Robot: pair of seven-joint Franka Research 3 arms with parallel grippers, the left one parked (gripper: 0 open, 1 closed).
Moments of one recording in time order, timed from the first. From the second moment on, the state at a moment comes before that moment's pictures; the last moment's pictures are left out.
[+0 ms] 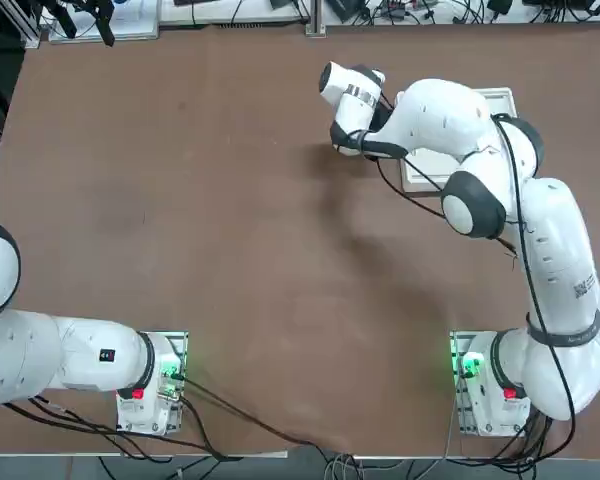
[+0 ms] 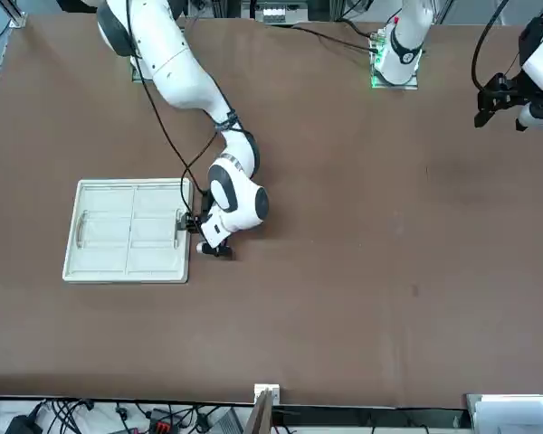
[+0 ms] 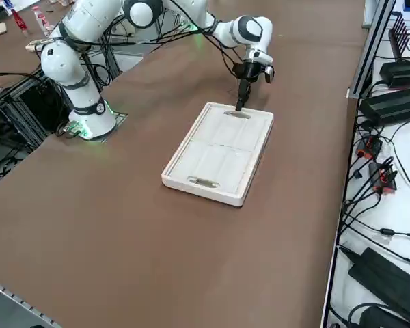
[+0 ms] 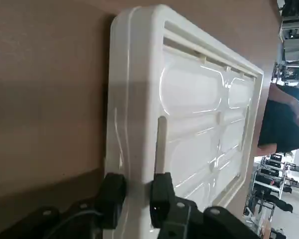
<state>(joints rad) 0.65 0.99 0.02 -1.21 -0.67 1.53 0.81</state>
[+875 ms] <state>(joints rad) 0.66 0.98 0.01 -1.13 -0.67 1.39 0.81</state>
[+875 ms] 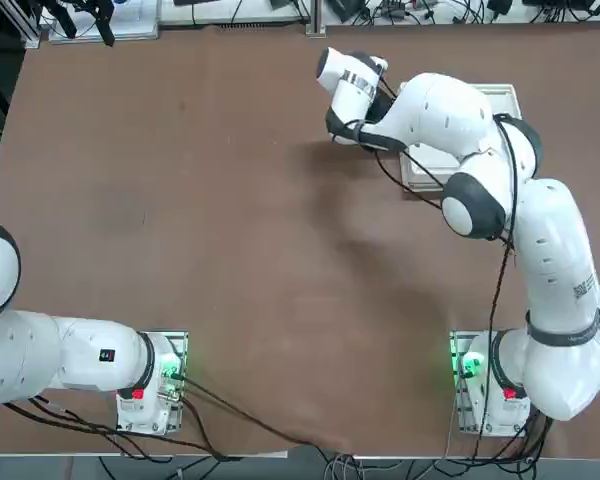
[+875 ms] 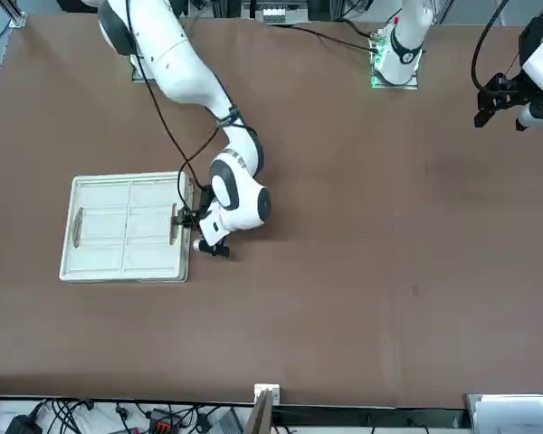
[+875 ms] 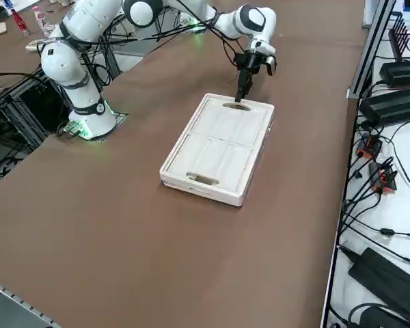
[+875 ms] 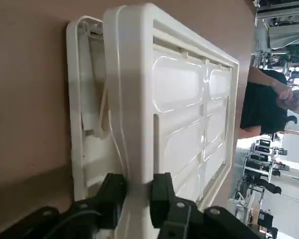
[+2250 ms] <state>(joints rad) 0.83 0.99 -0.16 -1.11 -0.77 1.33 0.81</state>
